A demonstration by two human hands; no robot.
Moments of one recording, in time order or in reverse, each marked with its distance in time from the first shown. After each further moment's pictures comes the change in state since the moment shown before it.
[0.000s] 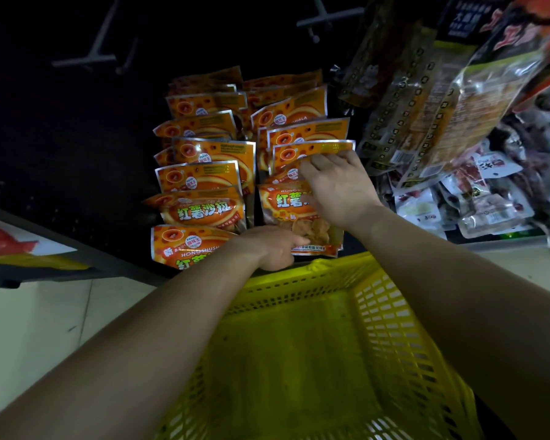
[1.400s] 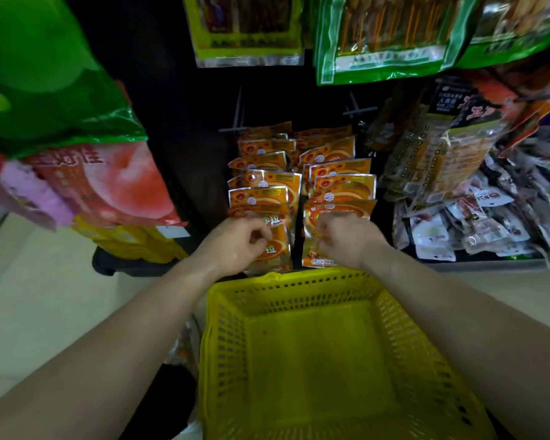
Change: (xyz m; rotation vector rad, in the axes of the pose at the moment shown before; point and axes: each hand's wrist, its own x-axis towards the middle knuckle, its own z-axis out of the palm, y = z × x) left_hand -0.200 -0.043 -0.020 -0.289 0.635 -0.063; right_hand -0.050 -0.074 -0.090 0.356 -0.355 0.156
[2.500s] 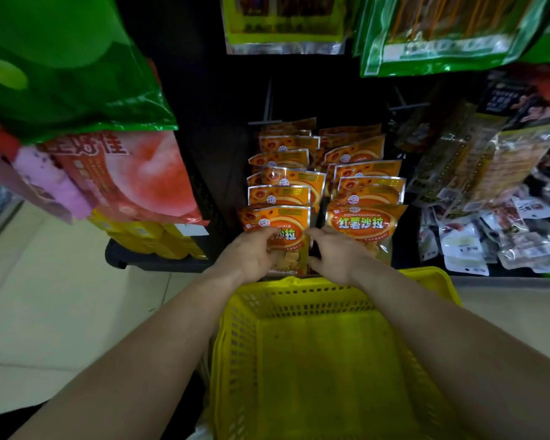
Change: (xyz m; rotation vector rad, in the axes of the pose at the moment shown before) left_hand 0.019 -0.045 0.038 -0.089 -0.030 -0.212; right_hand 0.038 -0.033 0.056 0.142 -0.126 -0.076
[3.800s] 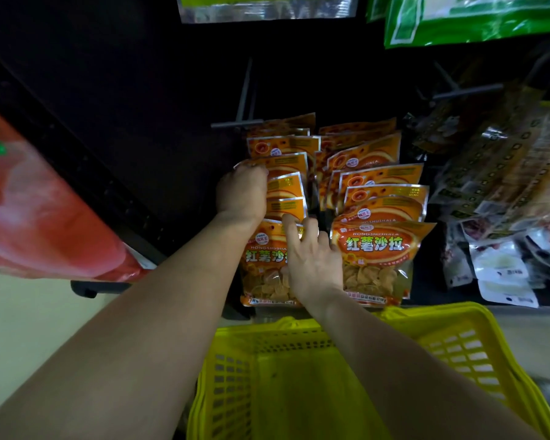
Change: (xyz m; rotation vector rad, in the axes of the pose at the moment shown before) left_hand 0.141 0.033 -0.041 0.446 0.480 0.111; right_hand 0.082 -0.020 0.049 -0.233 0.427 0.148
